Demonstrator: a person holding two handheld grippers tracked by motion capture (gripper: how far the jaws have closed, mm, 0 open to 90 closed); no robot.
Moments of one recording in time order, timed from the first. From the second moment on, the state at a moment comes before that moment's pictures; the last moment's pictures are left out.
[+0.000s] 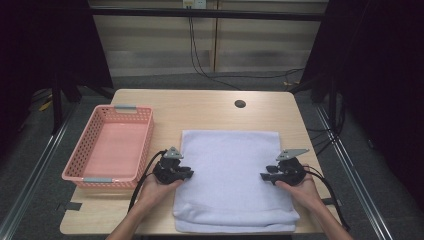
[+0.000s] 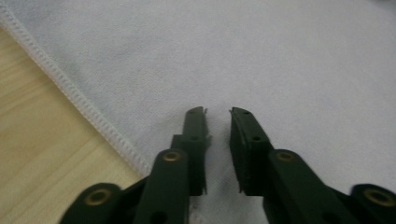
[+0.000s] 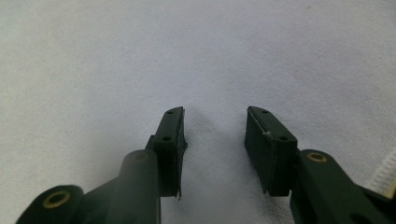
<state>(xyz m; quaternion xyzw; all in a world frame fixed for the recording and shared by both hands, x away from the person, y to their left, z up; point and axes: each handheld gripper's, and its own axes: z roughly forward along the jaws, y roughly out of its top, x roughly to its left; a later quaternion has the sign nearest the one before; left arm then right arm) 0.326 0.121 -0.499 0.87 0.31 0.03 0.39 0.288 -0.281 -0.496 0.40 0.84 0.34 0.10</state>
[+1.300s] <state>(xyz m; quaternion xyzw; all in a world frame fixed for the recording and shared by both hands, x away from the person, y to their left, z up) 0.330 0.117 -0.471 0.85 0.32 0.02 0.42 0.275 -0.323 -0.452 0.40 0.82 0.39 0.12</state>
